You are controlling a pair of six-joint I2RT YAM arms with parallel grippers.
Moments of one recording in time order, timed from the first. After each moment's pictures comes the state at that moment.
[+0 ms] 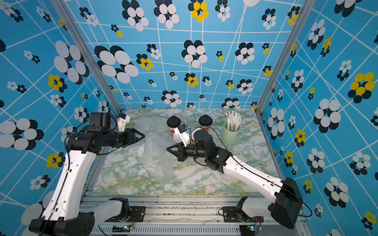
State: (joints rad) left arm -0.06 1.18 1.49 -1.17 0.52 -0.37; right arm 0.86 1.26 1.05 -0.08 -0.44 0.54
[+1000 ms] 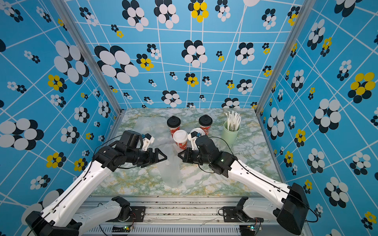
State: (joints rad) left arm -0.49 1.06 1.10 -0.97 0.49 -0.67; right arm 0.86 1.21 0.98 -0.28 -0.26 0.91
